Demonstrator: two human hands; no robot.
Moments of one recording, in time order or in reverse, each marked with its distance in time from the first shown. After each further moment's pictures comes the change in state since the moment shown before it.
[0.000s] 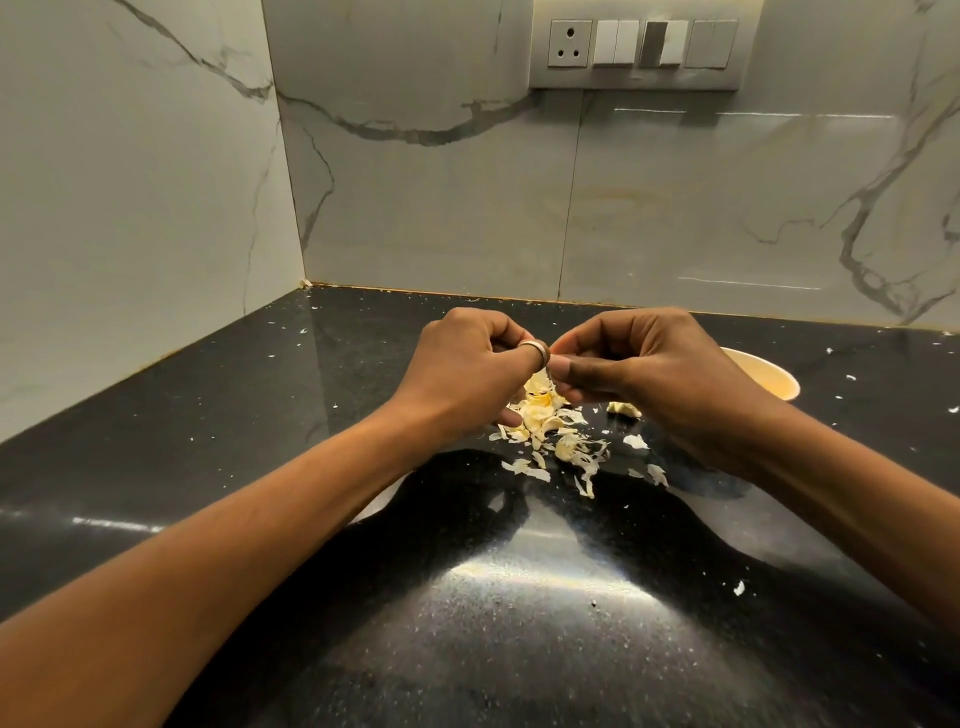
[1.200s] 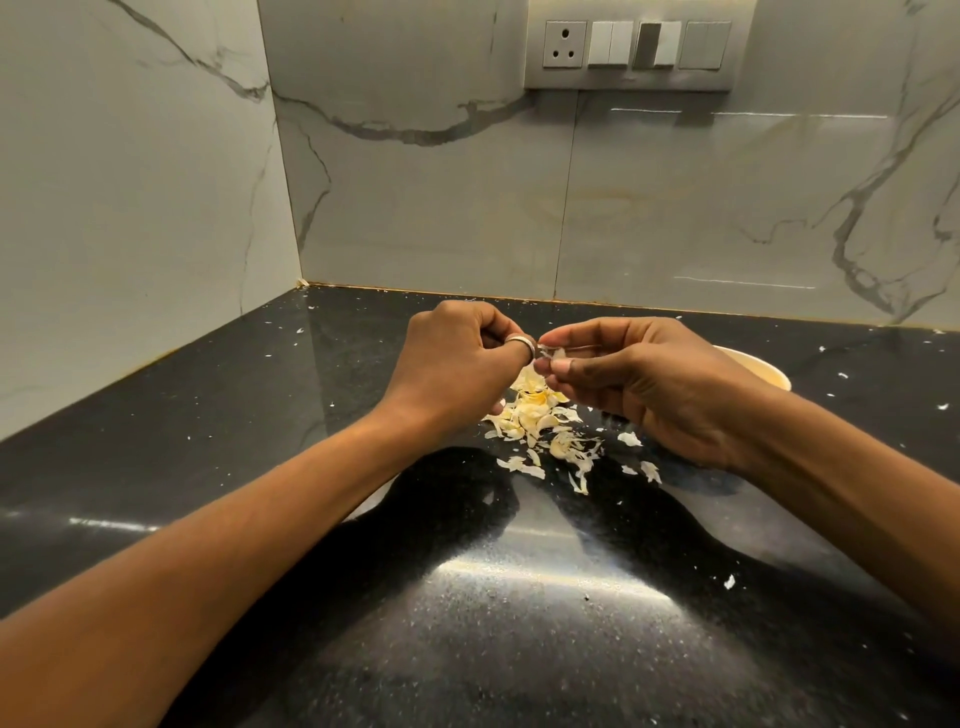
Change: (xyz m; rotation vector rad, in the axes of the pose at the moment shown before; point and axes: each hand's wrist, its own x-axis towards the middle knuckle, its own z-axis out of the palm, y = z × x) left_hand 0.001 -0.001 -0.002 0.138 0.100 0.111; right_hand 0.003 -0.004 0.002 0.432 0.013 0.265
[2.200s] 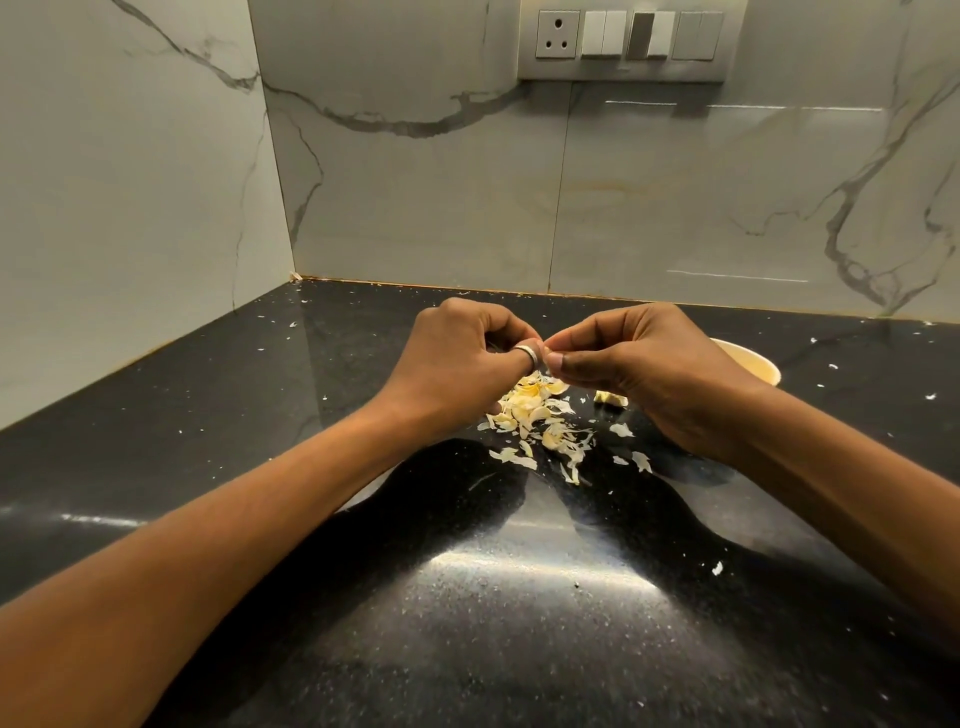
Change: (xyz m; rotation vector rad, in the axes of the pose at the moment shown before) left_hand 0.000 -0.003 0.004 0.004 -0.091 0.118; right_hand 0.002 0.004 -0.006 -0.381 0.088 -0.147
